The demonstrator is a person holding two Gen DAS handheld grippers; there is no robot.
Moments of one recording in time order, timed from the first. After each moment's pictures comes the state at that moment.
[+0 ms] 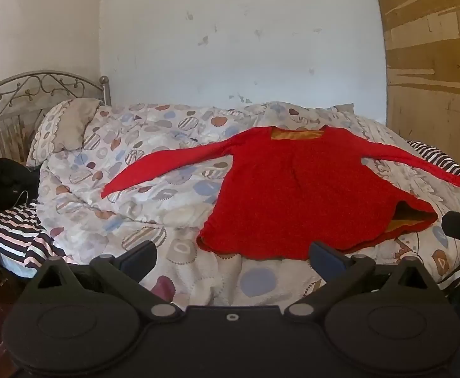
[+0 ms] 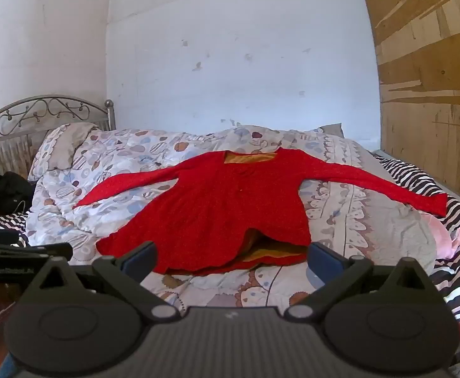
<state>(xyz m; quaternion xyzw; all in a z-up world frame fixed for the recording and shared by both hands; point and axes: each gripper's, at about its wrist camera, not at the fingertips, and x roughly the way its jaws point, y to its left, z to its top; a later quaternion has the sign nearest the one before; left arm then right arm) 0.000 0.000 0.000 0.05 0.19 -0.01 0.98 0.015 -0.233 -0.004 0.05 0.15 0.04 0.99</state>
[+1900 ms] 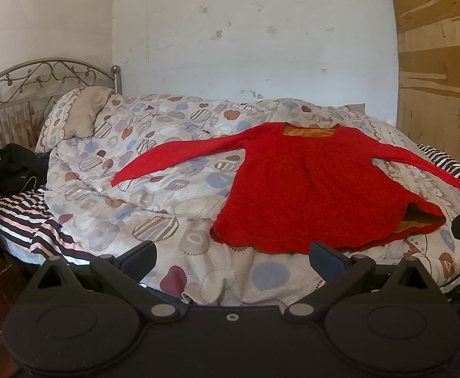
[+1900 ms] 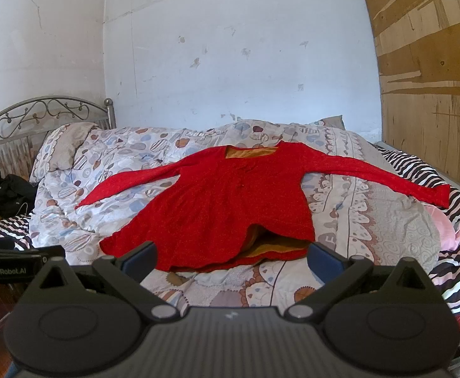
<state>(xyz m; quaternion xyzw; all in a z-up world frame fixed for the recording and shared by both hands) -0.001 0.013 0.002 0.03 0.20 0.00 0.98 0.018 -0.233 -0.003 0.06 0.17 0.04 0.98</state>
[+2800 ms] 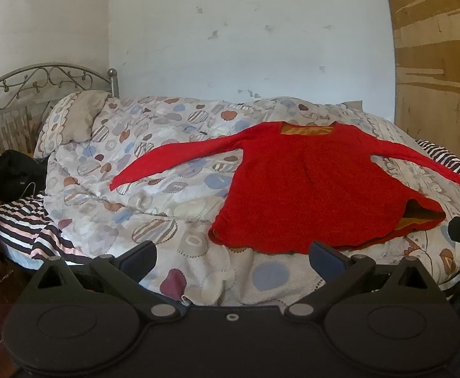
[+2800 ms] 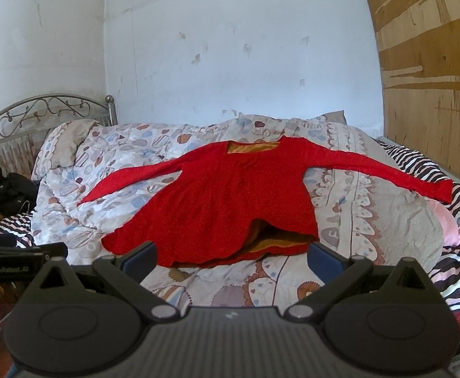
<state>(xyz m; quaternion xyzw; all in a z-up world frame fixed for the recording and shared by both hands) -0.001 0.015 0.000 0.04 0.20 0.00 0.98 0.020 -0.233 -0.005 0.07 0.18 0.04 0.98</state>
